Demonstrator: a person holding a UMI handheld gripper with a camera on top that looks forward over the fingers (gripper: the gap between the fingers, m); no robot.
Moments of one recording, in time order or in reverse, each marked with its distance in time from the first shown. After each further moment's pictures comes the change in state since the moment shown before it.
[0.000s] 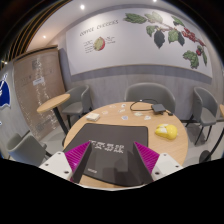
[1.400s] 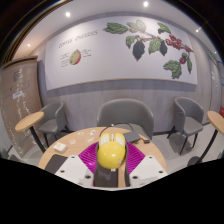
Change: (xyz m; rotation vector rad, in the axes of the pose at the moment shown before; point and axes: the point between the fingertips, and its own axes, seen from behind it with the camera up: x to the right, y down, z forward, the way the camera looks) arm 0.116 -0.114 0.055 0.151 0.244 0.044
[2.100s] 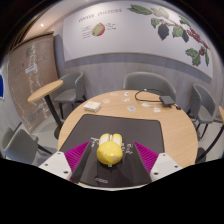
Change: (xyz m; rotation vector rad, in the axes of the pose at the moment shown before) arm -0.133 0.145 -0.042 -0.277 -0.148 -0.100
